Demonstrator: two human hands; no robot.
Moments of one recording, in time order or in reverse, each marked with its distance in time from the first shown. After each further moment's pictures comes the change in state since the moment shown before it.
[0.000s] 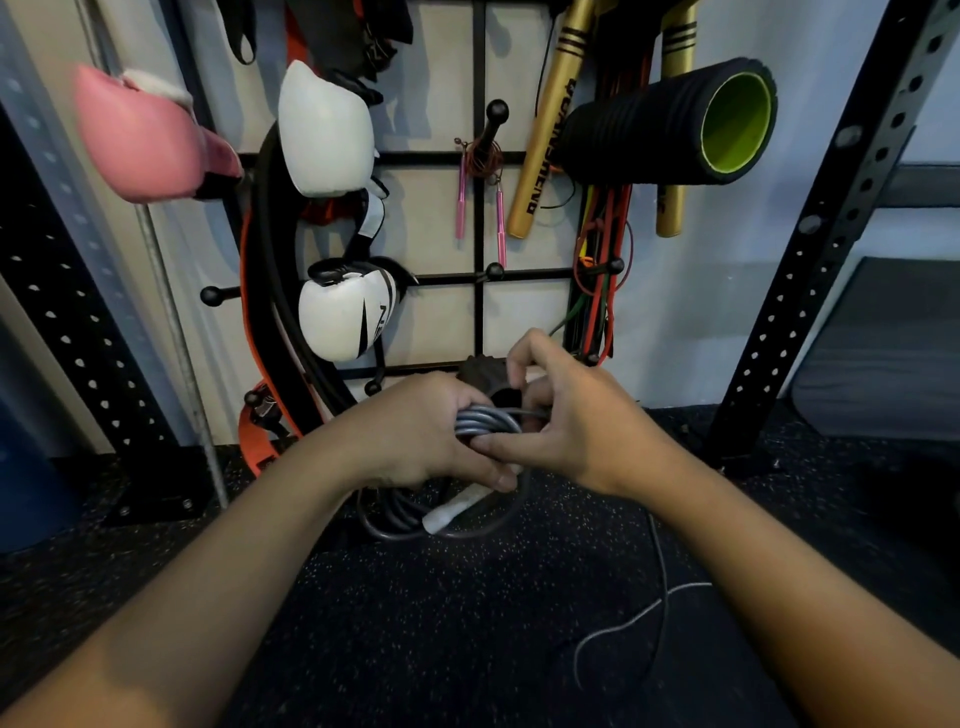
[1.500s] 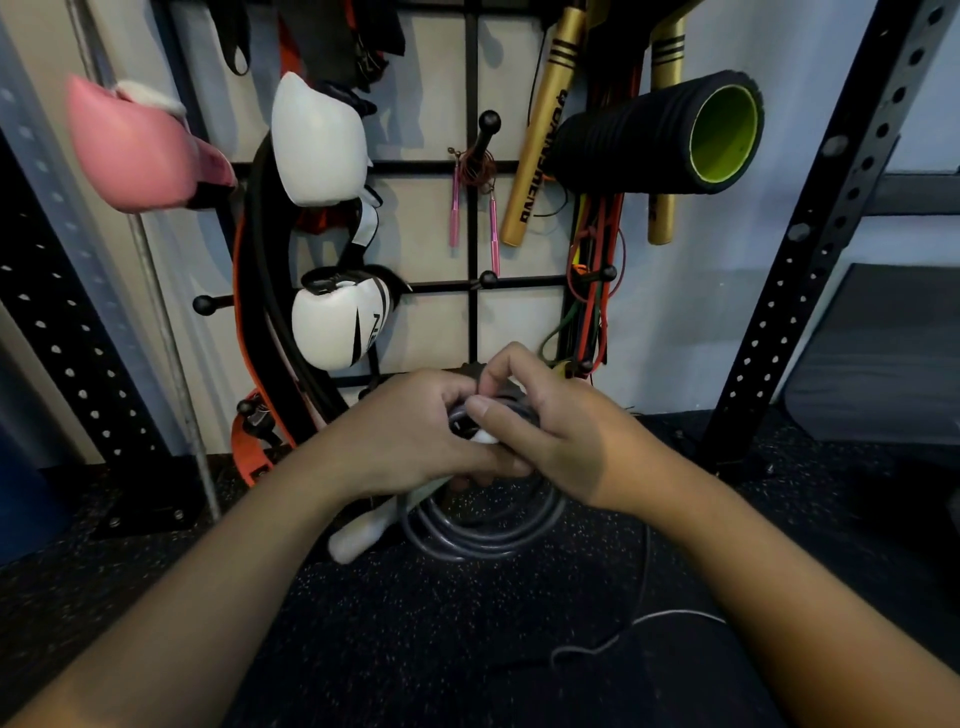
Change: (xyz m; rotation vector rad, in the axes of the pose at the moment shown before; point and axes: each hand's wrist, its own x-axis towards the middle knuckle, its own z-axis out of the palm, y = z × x) left_hand -0.008 0.002 -0.002 -0.242 0.049 0.133; right_hand -0.004 -0.006 -0.006 0.006 -0.003 -0.121
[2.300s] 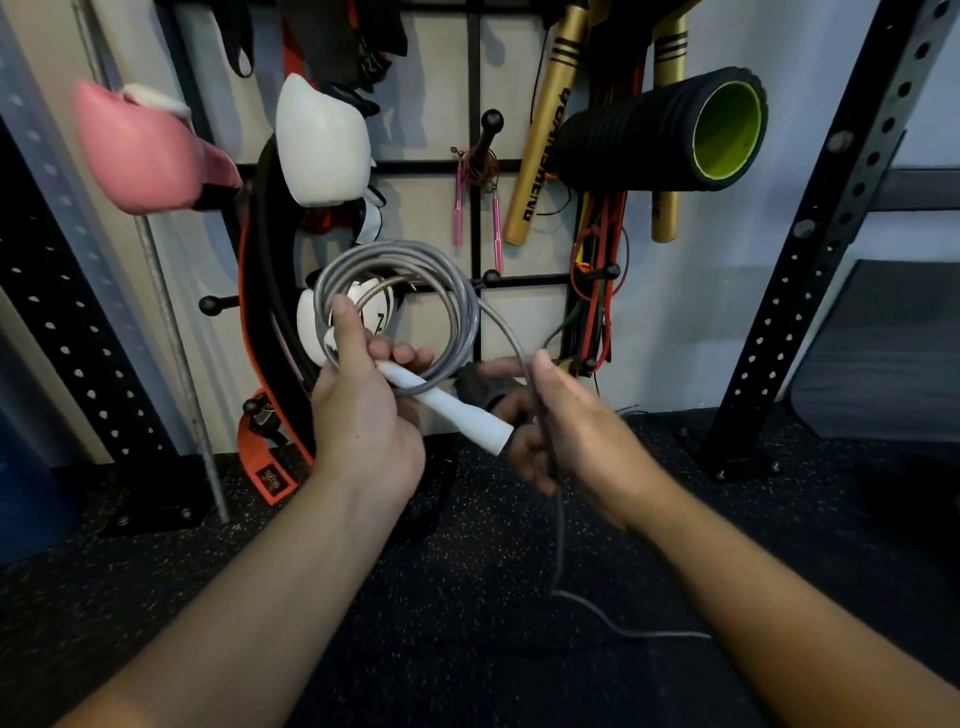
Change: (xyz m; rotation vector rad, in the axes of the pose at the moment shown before) left_hand 0.016 0.010 0.016 -1.449 0.976 0.028; right_hand 0.001 0.019 0.025 0.803 0.117 0.254
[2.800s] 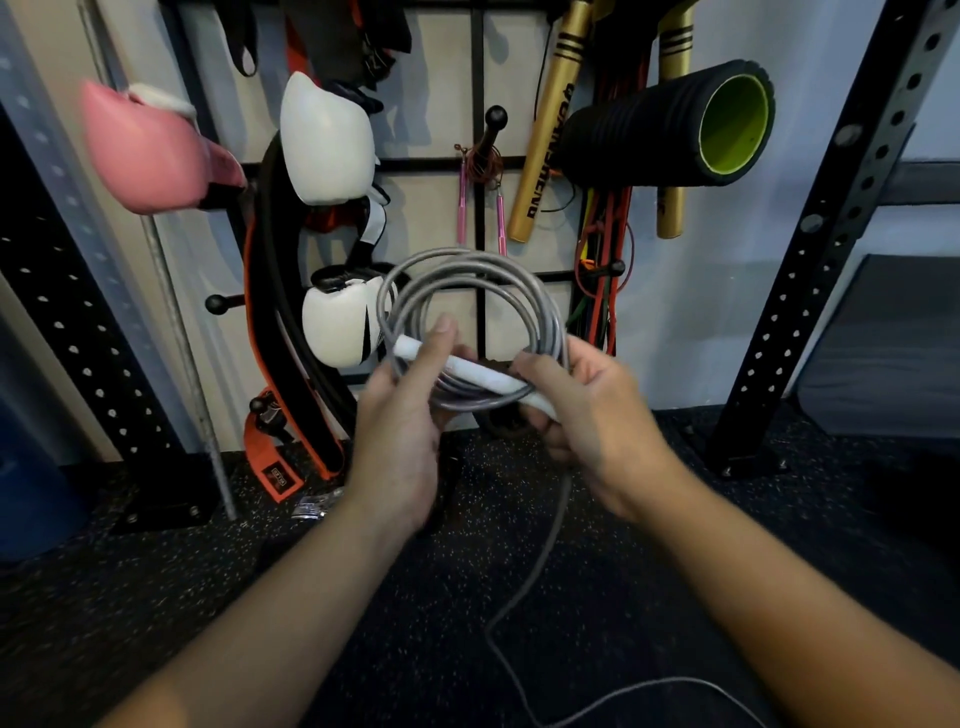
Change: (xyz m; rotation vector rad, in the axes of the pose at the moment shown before) left_hand -0.006 -0.018 -0.021 0.427 -0.293 0.018; right_hand -0.002 -0.022 0.009 -0.008 0.250 -0.023
